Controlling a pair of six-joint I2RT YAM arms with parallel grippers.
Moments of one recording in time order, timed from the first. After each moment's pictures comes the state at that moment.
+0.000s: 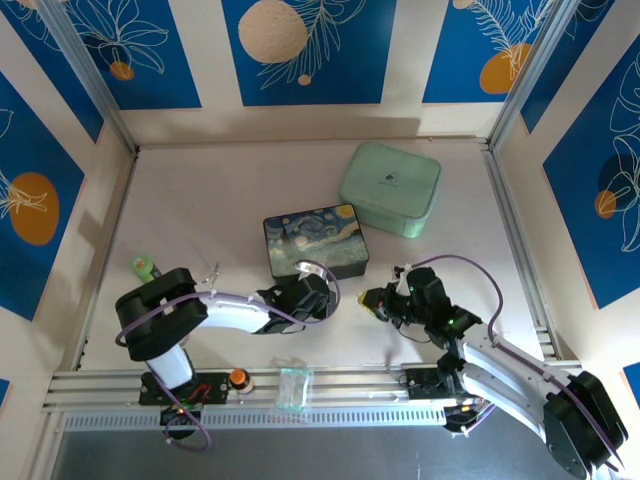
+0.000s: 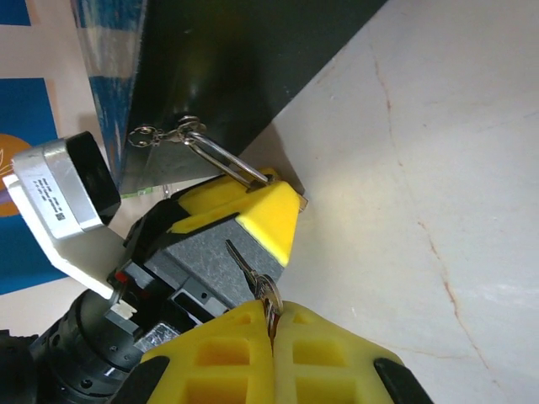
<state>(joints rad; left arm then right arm) -1.08 1.67 0.68 0.18 -0.24 -0.78 0.57 0.78 0.19 -0.02 -0.42 1.23</state>
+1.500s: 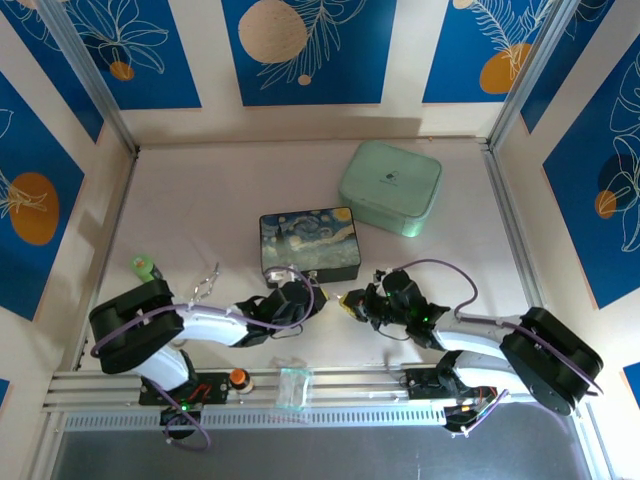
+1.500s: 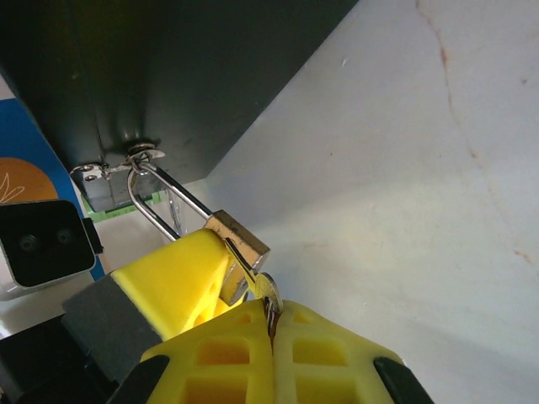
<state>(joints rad) -1.08 1.52 0.47 0.45 -0.21 -1.34 0.74 1.16 0.17 0.43 -0.31 1.47</state>
